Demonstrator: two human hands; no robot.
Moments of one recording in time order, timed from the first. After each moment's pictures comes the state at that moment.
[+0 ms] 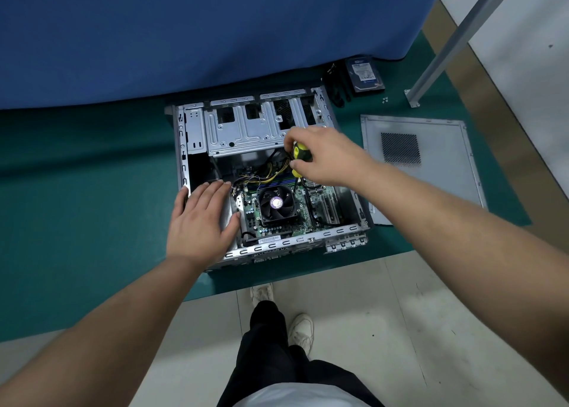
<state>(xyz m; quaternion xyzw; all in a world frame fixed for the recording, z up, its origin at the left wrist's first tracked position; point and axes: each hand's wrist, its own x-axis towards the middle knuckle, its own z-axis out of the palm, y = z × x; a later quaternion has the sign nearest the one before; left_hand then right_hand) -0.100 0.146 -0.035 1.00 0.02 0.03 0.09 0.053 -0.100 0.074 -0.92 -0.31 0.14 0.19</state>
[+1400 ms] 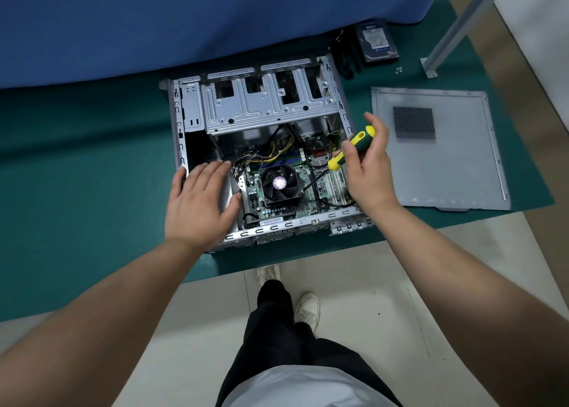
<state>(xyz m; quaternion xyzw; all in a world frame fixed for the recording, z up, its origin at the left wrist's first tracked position) -0.098 0.149 -0.041 1.00 0.02 0.03 0.08 0.003 -0.154 -0.019 -0.87 -0.03 -0.03 0.48</state>
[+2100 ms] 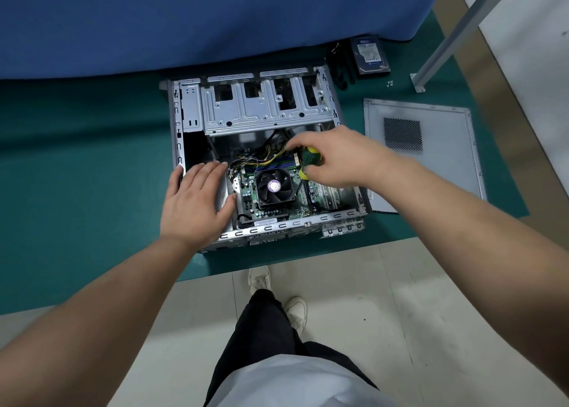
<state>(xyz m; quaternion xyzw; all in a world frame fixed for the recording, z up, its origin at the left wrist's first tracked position) -0.098 0.150 -0.044 1.00 0.02 0.03 0.08 0.033 -0.118 0.081 -0.92 -0.31 0.21 0.10</state>
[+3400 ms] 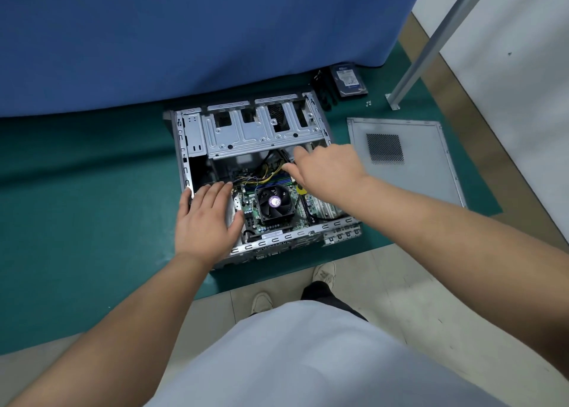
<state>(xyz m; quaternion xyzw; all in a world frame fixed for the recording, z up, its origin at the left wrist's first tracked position) -0.099 0.144 -0.033 1.00 0.03 0.02 0.09 0.009 -0.082 0.088 -0.95 -0.28 0.02 -0.14</state>
